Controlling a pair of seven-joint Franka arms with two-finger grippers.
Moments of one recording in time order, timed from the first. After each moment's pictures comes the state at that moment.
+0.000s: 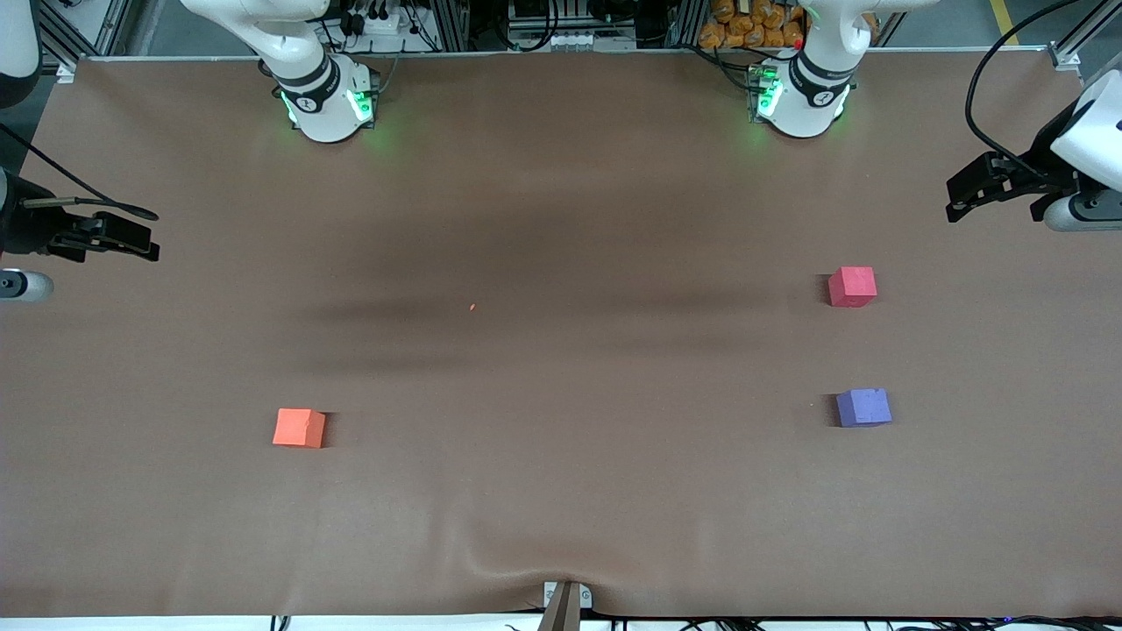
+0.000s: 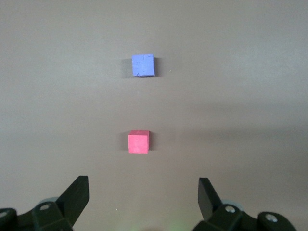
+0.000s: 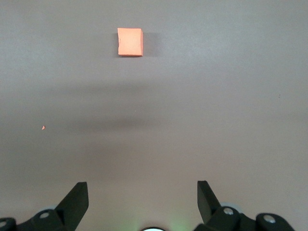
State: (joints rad) left arm 0.00 -0.03 -0.10 -1.56 0.03 1.52 -0.08; right arm -0.04 0.12 0.01 -1.46 0.02 1.44 -0.03
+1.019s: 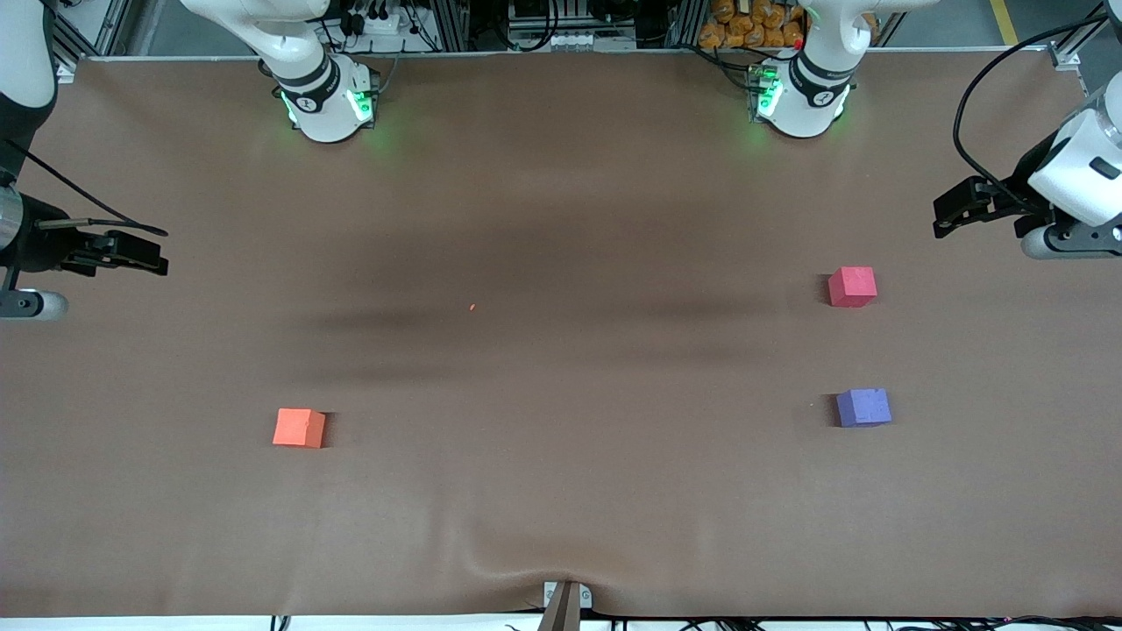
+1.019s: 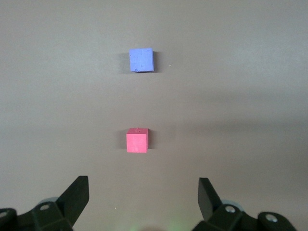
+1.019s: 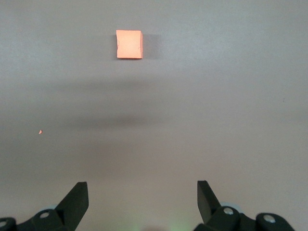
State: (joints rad) left arm 0.00 0.01 -0.10 -1.57 0.03 1.53 -0.08; right arm -0.04 0.16 0.01 -1.47 0.02 1.48 -0.03
